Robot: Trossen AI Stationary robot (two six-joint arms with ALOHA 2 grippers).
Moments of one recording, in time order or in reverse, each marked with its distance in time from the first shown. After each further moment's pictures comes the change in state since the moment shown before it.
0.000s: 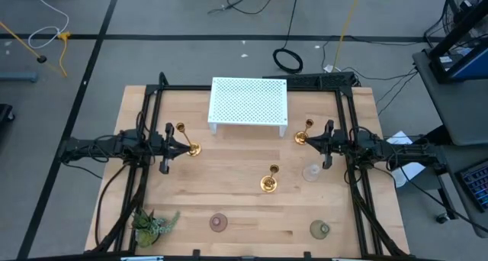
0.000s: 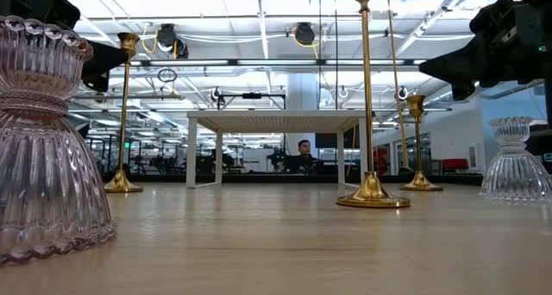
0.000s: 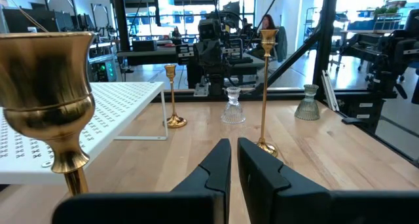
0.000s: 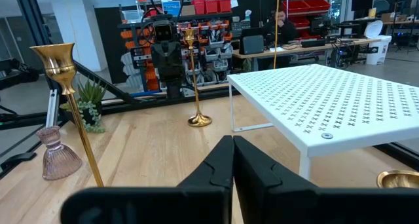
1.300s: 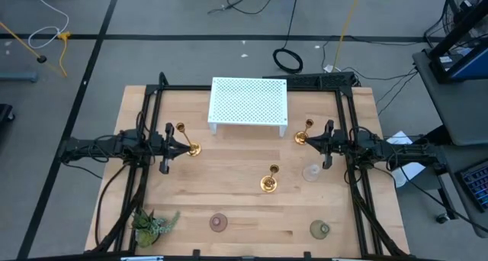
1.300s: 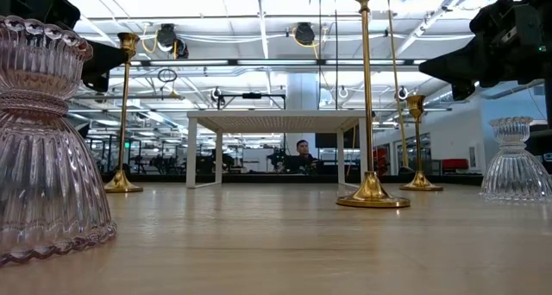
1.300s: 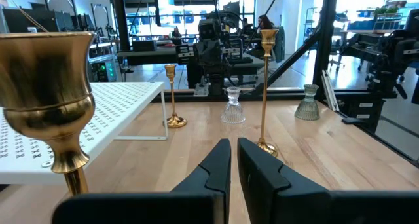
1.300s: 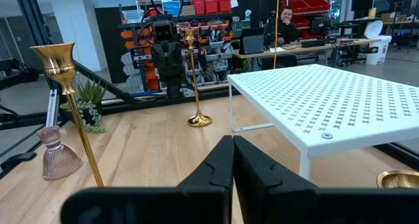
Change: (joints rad) left arm 0.000 0.000 0.000 0.000 0.000 0.000; right arm 0.000 0.000 0.000 0.000 0.000 0.000
